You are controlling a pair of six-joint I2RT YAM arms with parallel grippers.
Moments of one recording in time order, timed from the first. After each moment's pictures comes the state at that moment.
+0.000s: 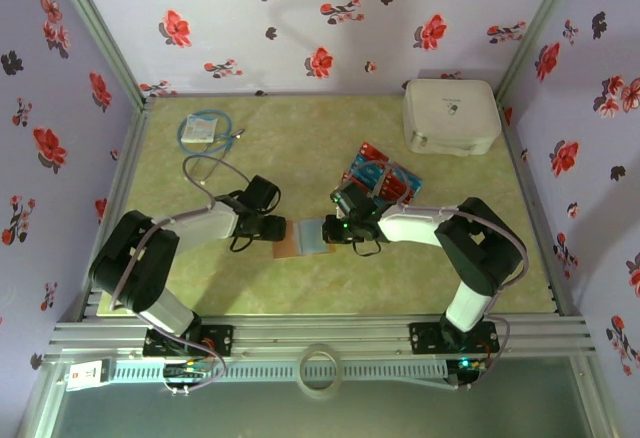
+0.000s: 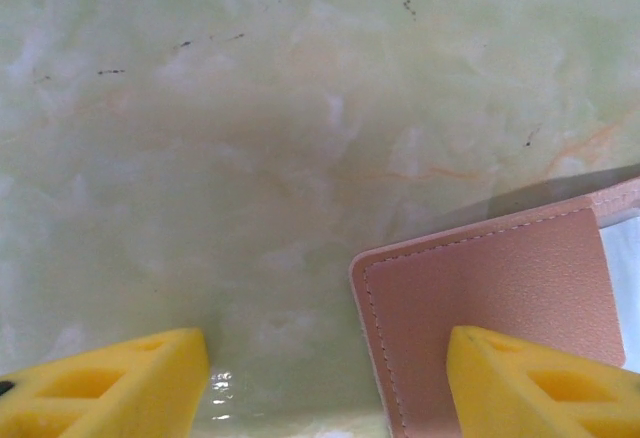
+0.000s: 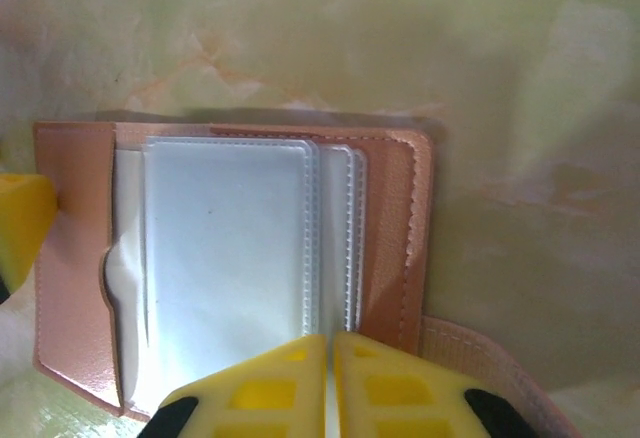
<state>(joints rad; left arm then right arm) -0.61 1.58 0.81 -0.42 -0.07 -0.43 0.77 1.71 0.85 -0.14 -0.23 0.69</state>
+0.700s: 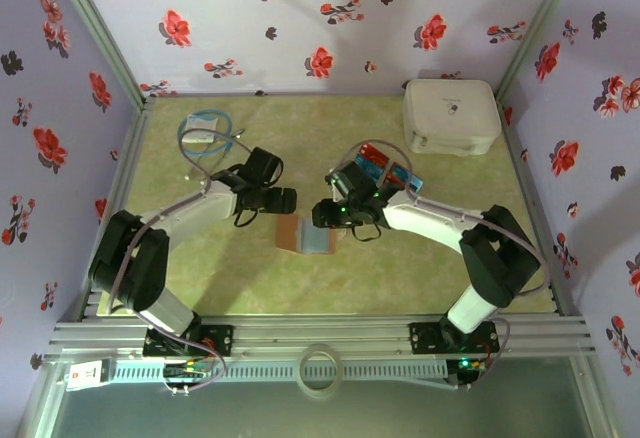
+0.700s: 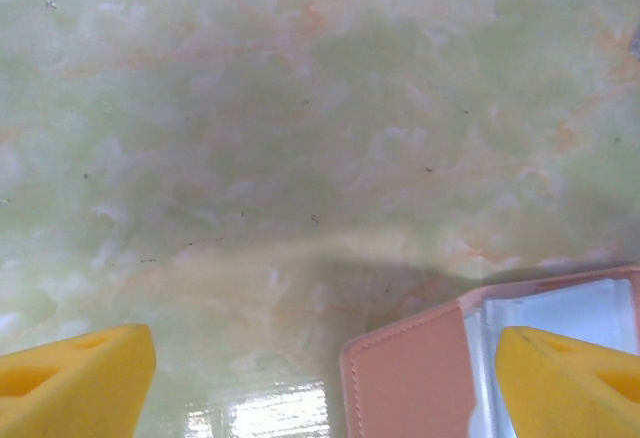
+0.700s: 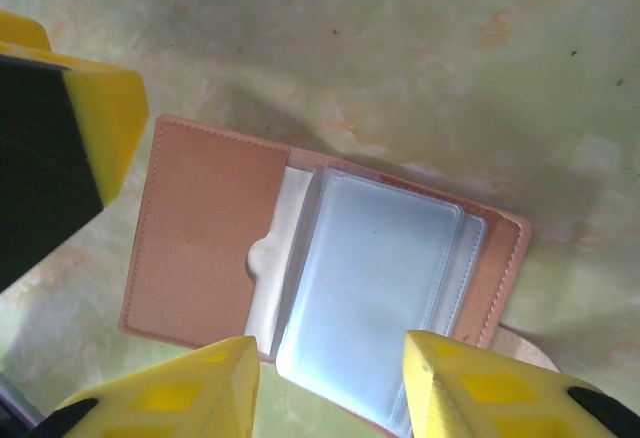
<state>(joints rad) -0.58 1.57 1.05 -0.54 -0.06 -0.42 0.76 1.61 1.03 -0.39 -0.23 0.61</state>
